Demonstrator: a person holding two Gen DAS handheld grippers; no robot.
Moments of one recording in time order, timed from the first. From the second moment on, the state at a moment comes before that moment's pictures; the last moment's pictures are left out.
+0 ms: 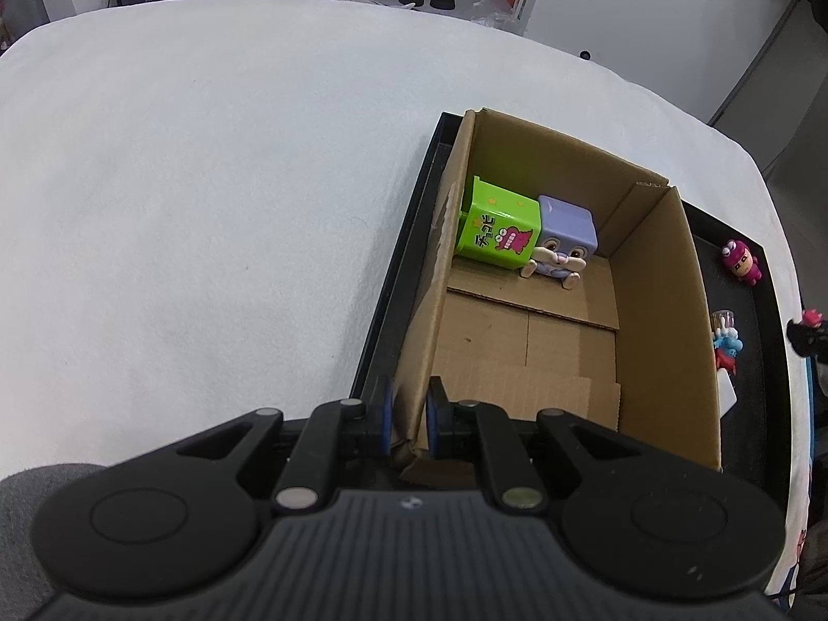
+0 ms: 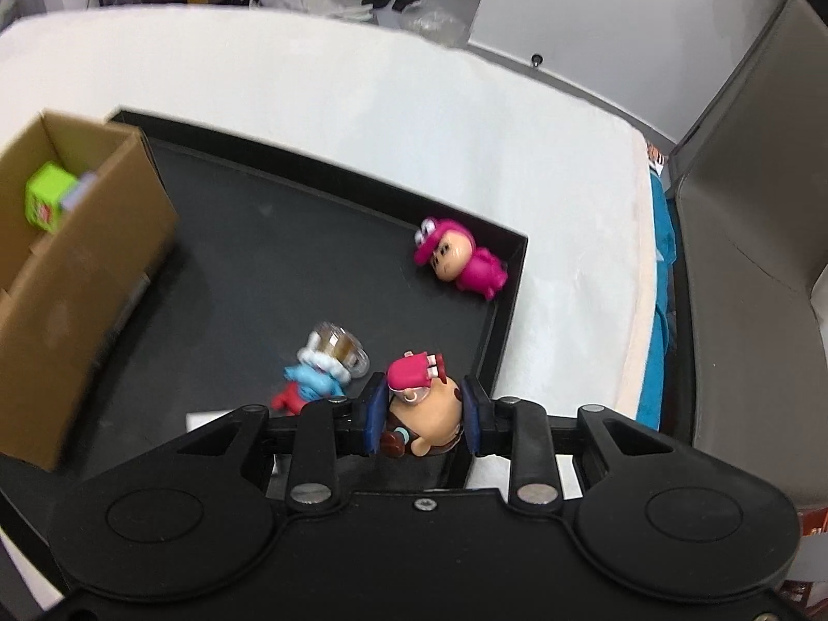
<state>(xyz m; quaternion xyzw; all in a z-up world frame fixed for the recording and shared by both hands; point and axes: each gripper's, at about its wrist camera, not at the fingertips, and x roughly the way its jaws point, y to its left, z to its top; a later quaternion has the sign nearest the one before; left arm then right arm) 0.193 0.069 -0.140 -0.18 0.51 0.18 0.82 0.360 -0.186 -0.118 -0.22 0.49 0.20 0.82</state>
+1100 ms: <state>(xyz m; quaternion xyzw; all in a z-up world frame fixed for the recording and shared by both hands) 0.187 0.070 -0.131 -0.19 0.50 0.18 0.83 0.310 -0.133 -0.039 -0.10 0.43 0.29 0.85</state>
